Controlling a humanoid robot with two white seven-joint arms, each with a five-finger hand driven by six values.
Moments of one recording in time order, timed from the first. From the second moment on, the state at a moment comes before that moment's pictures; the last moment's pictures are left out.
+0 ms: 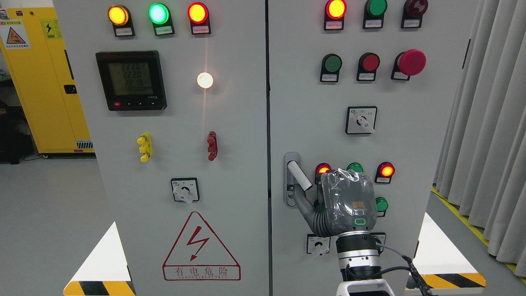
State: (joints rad) left arm 0.04 -0.10 -0.08 0.00 0.15 -0.04 0.10; right arm -0.48 0.13 0.23 -1.76 1.45 0.21 -0.05
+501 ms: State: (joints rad) left arm 0.04 -0.10 -0.08 0.00 0.15 -0.04 0.10; right arm -0.48 0.13 0.22 -1.76 1.44 0.20 -0.05
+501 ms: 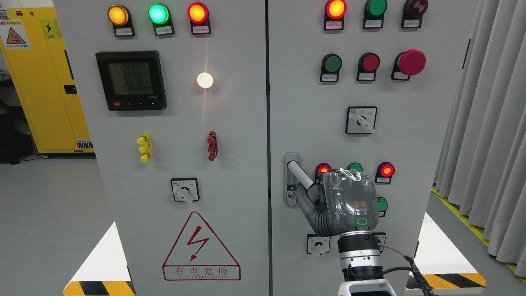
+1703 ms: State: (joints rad) left arm 0.04 -0.10 -0.08 0.00 0.15 -0.04 0.10; right arm -0.48 0.13 0.22 -1.76 1.44 0.20 -0.05
